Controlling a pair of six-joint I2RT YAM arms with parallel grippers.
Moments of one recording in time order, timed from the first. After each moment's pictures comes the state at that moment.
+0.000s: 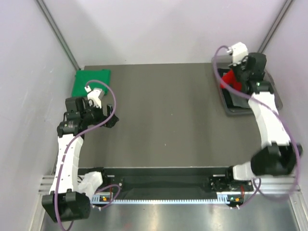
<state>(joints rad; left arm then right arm) 0.13 0.96 0.95 -0.70 0.55 0.14 -0.08 1.51 1.41 -0.37 0.01 -0.49</state>
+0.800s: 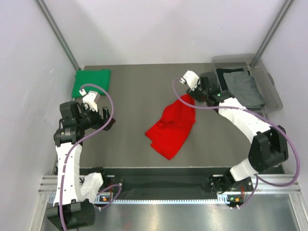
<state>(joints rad) 0.20 0.84 0.92 -0.73 0.59 0.16 0.41 1.52 1.24 -0.32 0.19 -0.63</state>
